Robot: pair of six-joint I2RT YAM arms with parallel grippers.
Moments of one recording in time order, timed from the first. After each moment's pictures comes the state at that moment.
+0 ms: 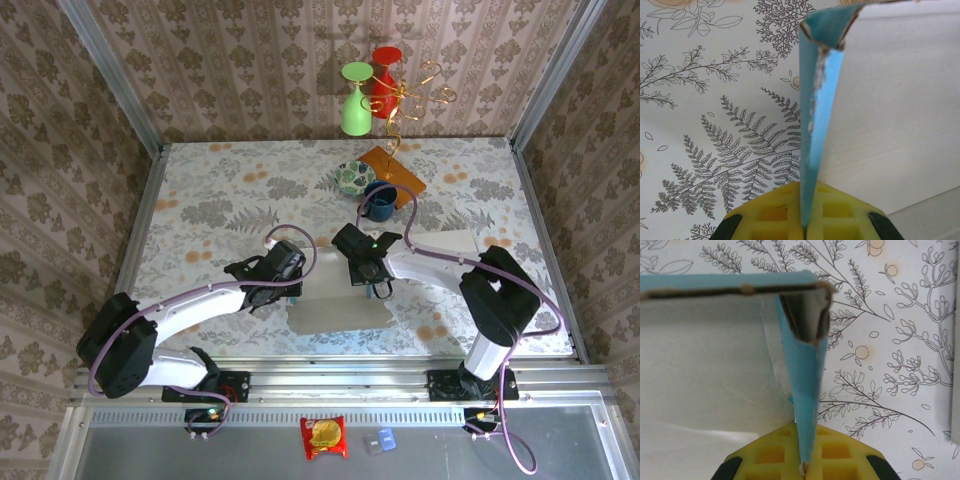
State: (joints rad) left arm -0.85 1.32 0.71 -0.42 -0.19 -0.68; right arm 0.76 1.72 1.10 -0.71 0.32 0.70
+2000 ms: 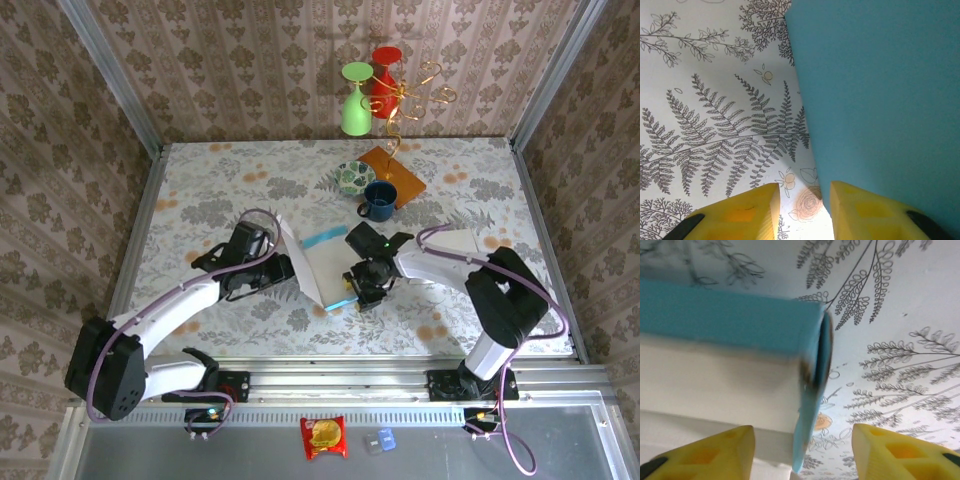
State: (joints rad) left arm -0.58 1.20 0.71 -0.43 0.27 -0.80; right arm 0.68 1.65 1.02 -0.67 -0.27 1.85
